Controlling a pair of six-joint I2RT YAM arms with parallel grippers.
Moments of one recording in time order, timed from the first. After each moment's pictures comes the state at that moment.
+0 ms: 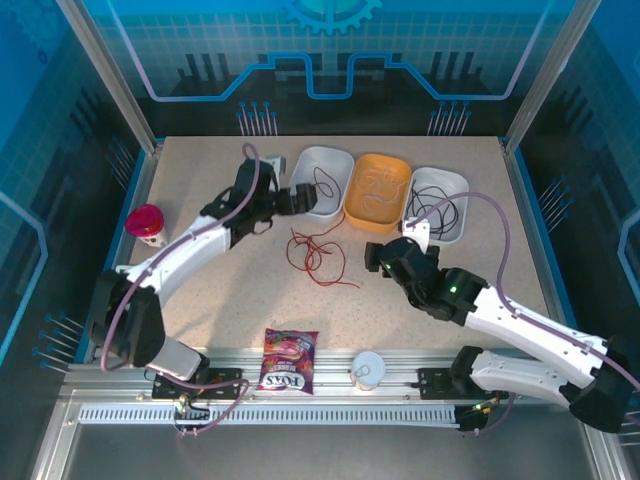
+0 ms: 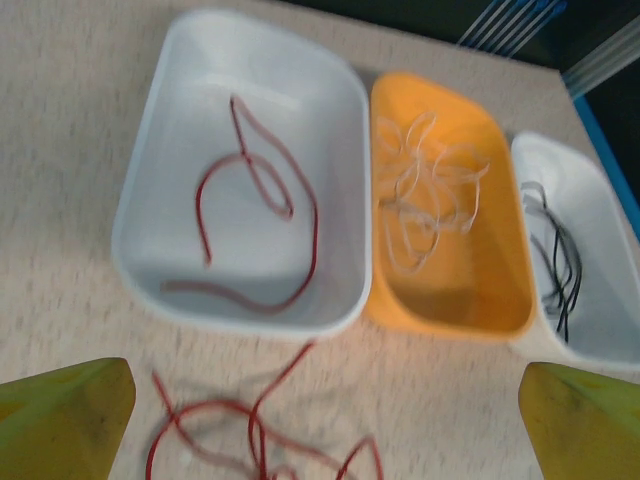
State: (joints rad) left arm -0.42 1.47 1.10 -0.26 0.08 -0.50; right arm 0.88 1.00 0.83 -0.60 0.65 0.71
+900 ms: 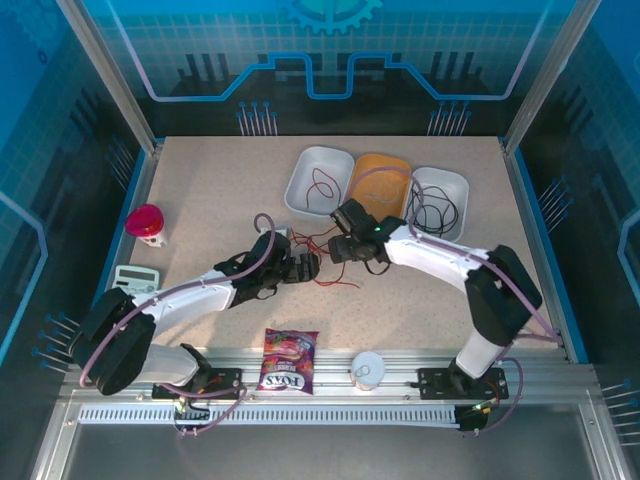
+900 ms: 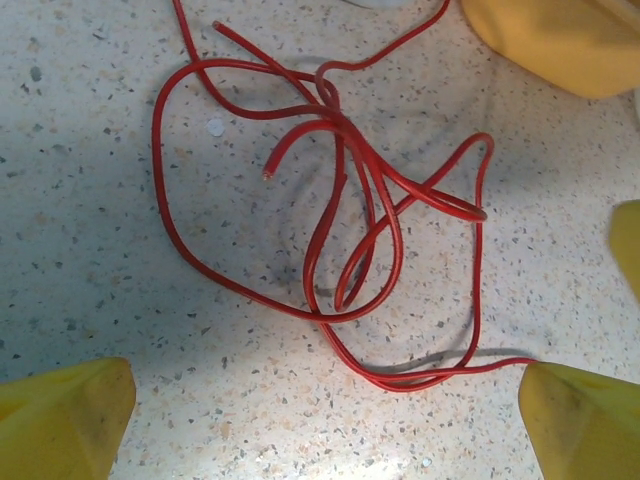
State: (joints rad) left arm -0.64 1.34 0.65 -0.13 -0.07 -0.73; right arm 0.72 1.71 1.20 -0.58 0.19 0.42
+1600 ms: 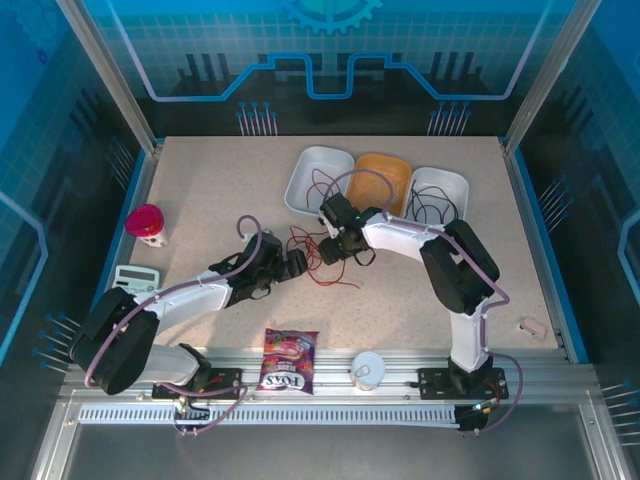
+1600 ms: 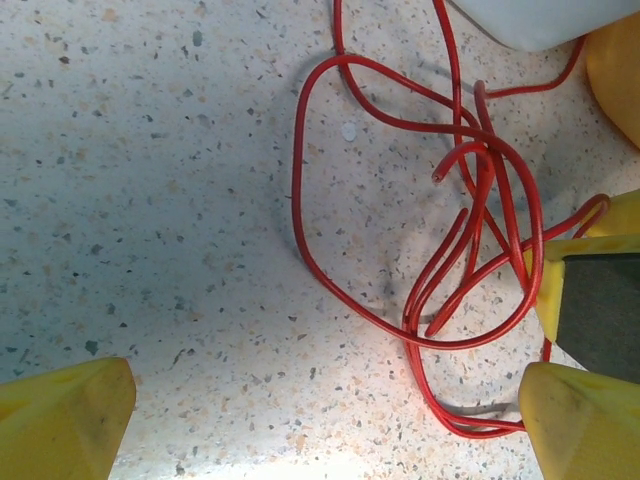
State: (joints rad) left arm -0.56 1.34 0.60 -0.12 -0.08 -0.88; right arm 0.67 1.98 1.34 -0.54 0.01 0.19
